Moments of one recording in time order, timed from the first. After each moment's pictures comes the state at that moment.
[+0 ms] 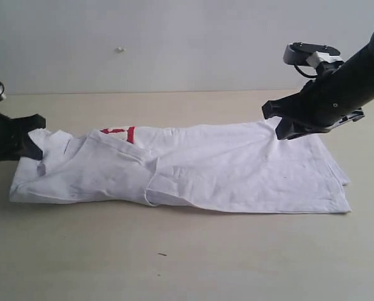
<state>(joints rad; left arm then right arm) 0.09 2.04 -1.25 -0.72 0.66 0.51 0.01 1.78 -1.15 0.47 0.62 -0.35</state>
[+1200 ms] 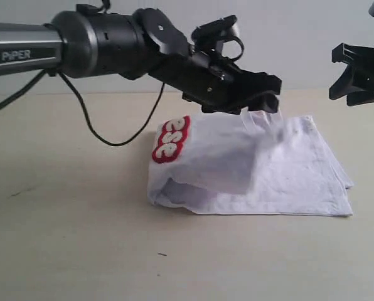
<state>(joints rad) -0.70 2.16 -1.77 -0.77 0.54 0.36 -0.27 1.73 -1.27 0.61 0.80 -0.35</state>
